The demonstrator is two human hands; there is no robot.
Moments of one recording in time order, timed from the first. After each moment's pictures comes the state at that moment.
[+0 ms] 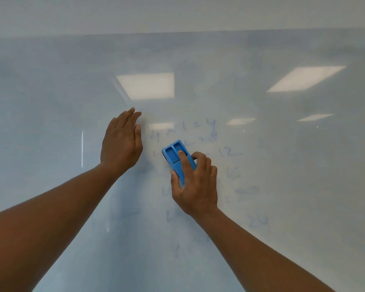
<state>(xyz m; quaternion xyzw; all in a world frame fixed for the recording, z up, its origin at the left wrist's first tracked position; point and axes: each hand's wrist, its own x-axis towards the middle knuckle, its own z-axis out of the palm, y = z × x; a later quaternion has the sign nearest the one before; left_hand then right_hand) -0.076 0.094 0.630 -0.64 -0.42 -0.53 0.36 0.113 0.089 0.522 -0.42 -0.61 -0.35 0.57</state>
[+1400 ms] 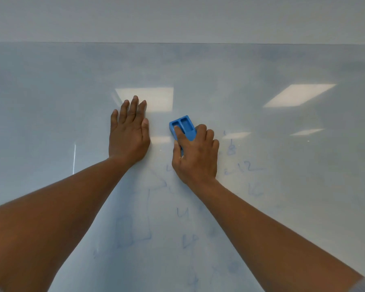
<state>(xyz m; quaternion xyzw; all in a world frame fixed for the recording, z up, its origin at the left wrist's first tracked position) -0.098 0.151 0.690 -0.61 -0.42 -0.51 0.42 0.075 0.122 0.625 -0.42 -0.54 -0.43 0.59</state>
